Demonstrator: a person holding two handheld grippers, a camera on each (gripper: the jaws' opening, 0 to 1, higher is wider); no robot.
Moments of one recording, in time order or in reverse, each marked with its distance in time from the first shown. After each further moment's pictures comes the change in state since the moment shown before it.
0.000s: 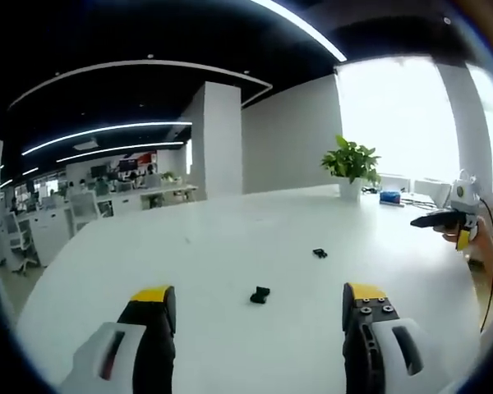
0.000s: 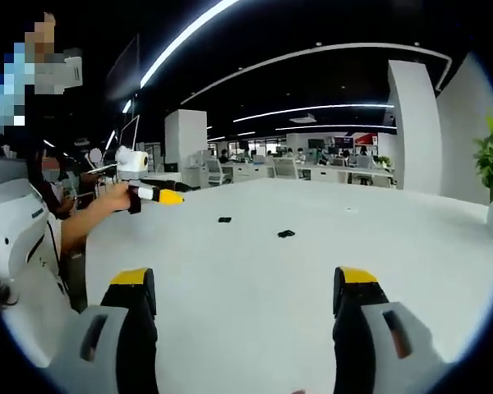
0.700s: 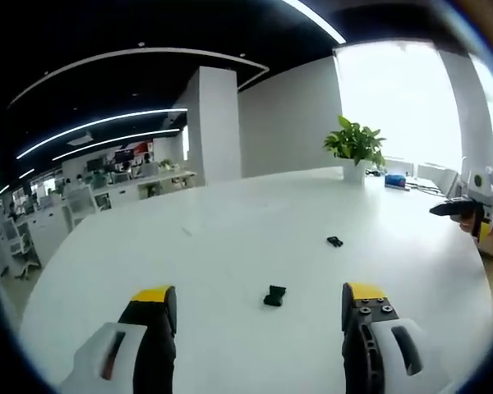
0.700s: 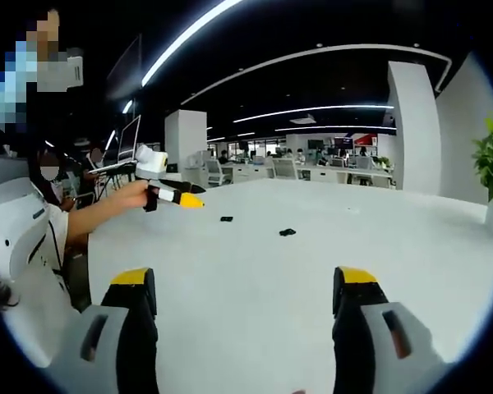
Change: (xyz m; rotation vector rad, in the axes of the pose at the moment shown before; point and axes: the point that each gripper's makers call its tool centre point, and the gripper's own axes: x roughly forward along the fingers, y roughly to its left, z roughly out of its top) left arm 0.031 0.014 -0.005 0.026 0.087 -0.001; right arm -0.006 0.003 -0.003 0.003 -0.004 -0.005
